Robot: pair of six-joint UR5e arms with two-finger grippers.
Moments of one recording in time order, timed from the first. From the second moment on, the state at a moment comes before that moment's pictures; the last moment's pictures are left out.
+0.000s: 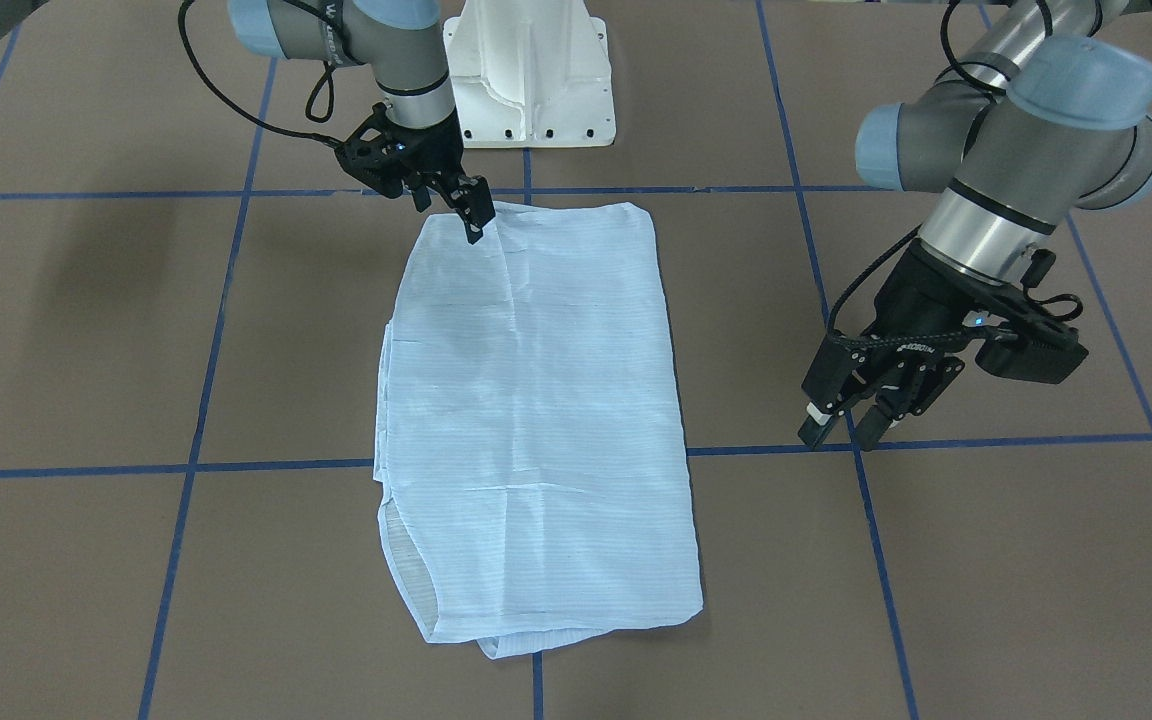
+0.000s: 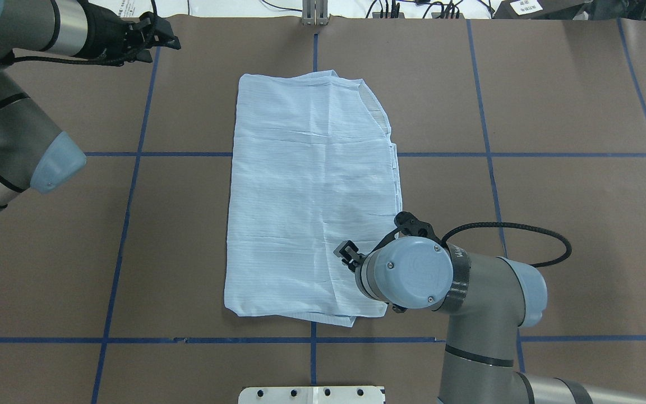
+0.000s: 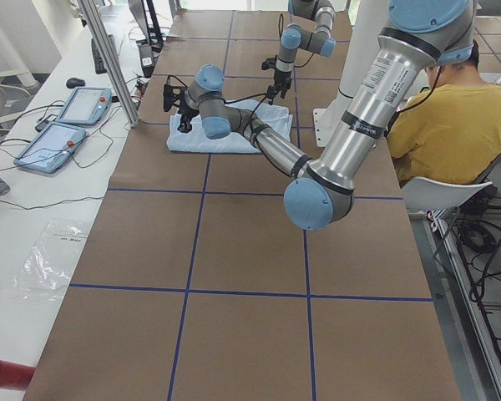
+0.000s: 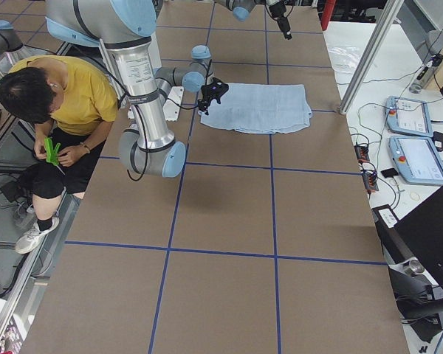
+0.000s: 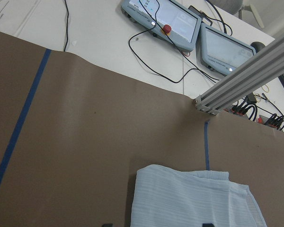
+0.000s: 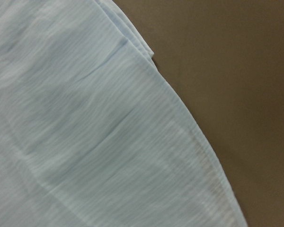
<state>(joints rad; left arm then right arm) -0.97 -2.07 -1.63 -2.24 -1.95 -1.32 0.28 -1.09 1.89 -1.48 1.63 2.23</state>
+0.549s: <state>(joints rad) -0.97 -2.06 -1.64 -2.24 -1.94 -1.32 0.23 -1.09 1.80 -1.31 1.60 2.61</state>
